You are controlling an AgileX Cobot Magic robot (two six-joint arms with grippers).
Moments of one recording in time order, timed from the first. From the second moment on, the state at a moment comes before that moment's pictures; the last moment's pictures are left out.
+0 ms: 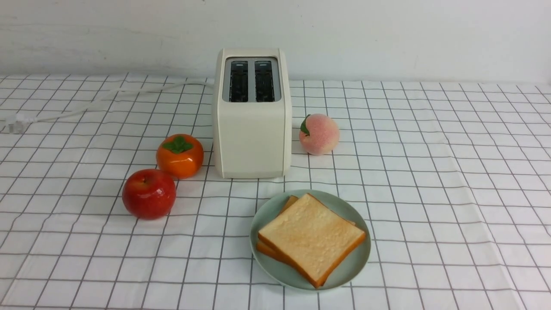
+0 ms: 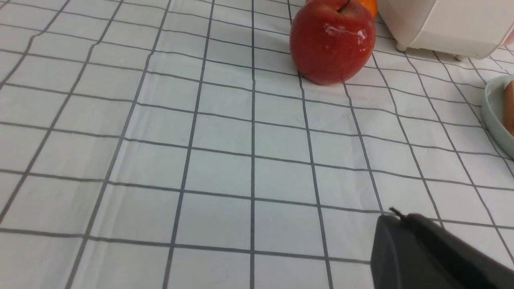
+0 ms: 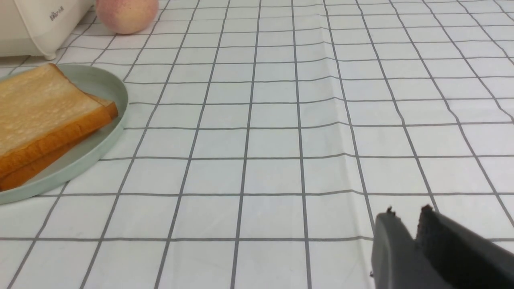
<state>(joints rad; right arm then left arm) 0.02 -0.01 0.02 0.04 0.39 0.07 -0.04 -0.01 0.03 -0.18 0.39 -0.05</state>
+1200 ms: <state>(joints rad) 0.02 -0.01 0.02 0.04 0.39 0.07 -0.04 -0.01 0.03 -0.18 0.39 -0.05</state>
